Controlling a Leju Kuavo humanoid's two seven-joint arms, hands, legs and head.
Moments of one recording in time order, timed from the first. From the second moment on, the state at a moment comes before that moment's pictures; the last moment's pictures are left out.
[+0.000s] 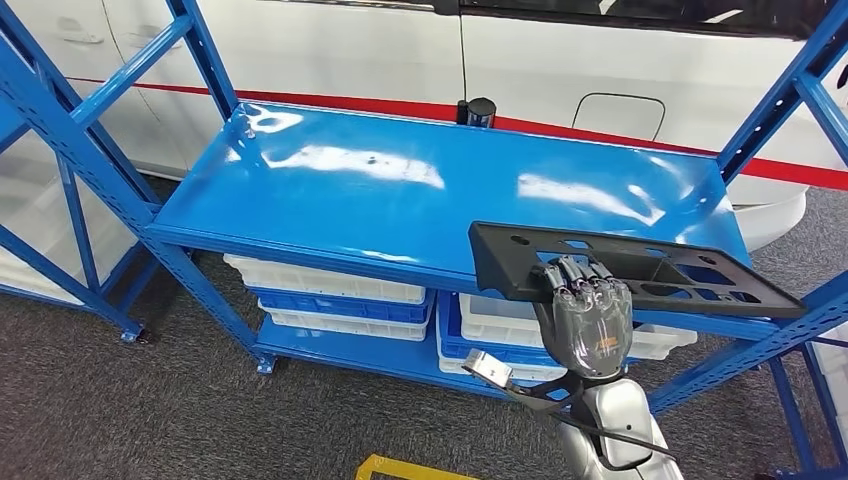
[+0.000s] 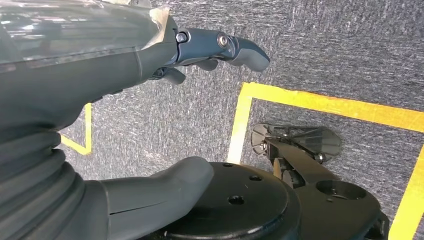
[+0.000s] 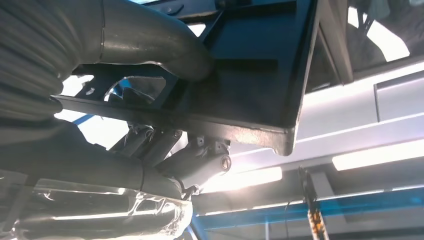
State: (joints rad) left arm 0.02 -0.20 0.33 -0.17 -0.21 0.15 -0.23; right arm -0.08 -0.10 0.39 -1.67 1.43 -0.63 -0.09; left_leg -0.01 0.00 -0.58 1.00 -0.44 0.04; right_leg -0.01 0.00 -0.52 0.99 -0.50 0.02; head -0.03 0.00
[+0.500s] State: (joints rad) left arm 0.02 -0.18 0.33 -0.17 -0.23 0.12 -0.24; right arm 0.00 -0.12 0.35 -1.85 1.51 -0.63 -0.05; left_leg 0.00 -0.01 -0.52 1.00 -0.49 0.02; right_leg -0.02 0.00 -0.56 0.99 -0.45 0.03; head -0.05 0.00
